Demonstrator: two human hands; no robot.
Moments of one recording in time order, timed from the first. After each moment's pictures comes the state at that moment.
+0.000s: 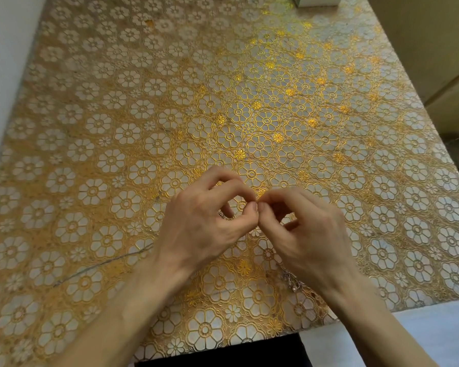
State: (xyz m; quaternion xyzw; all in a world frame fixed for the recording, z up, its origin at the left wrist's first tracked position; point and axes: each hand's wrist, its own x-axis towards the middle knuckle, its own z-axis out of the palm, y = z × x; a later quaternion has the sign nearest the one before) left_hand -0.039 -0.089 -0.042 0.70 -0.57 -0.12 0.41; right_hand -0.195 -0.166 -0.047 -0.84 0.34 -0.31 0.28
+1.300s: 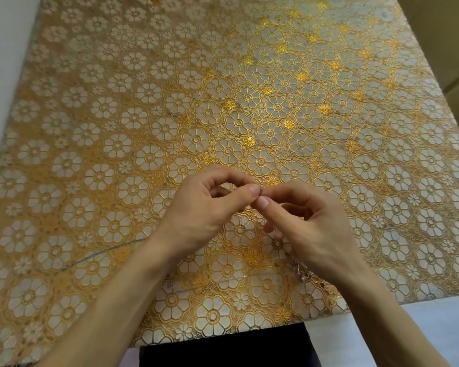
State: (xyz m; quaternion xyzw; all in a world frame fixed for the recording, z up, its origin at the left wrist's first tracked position) left_hand -0.031 -0.083 -0.033 0.65 -0.33 -0.45 0.51; right_hand -0.194 -0.158 -0.037 -0.69 0.38 -0.21 0.58
